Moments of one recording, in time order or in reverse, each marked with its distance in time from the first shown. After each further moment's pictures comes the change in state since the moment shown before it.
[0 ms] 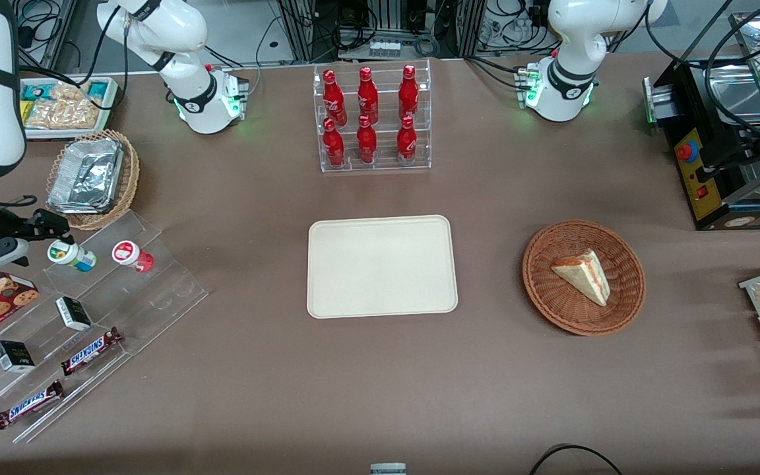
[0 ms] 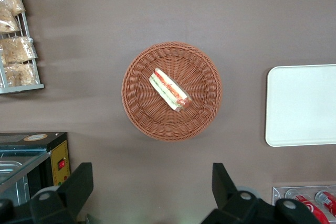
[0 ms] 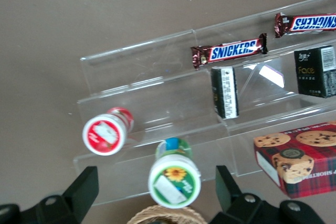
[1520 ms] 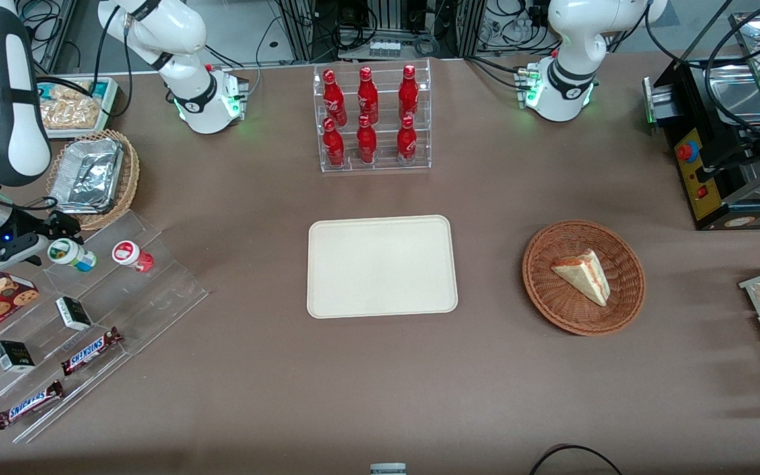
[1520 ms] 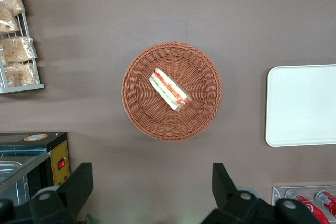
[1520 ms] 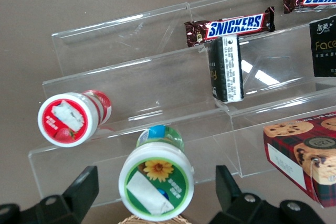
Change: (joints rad) arm -0.054 -0.007 0.000 -0.179 0.001 0.196 -0.058
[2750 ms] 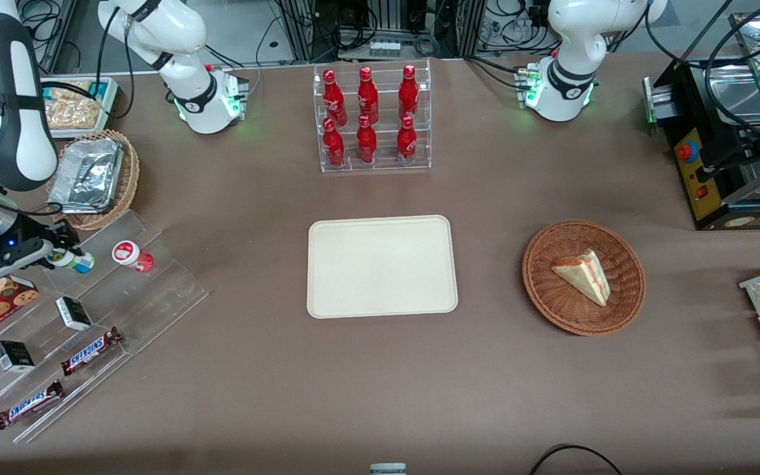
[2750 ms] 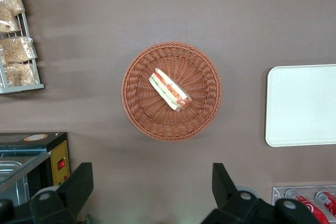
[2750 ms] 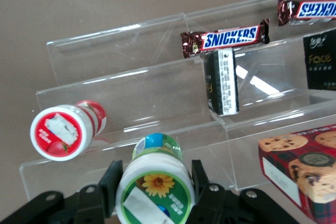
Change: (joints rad) arm 0.002 0.012 0.013 0.017 0.002 0.020 0.000
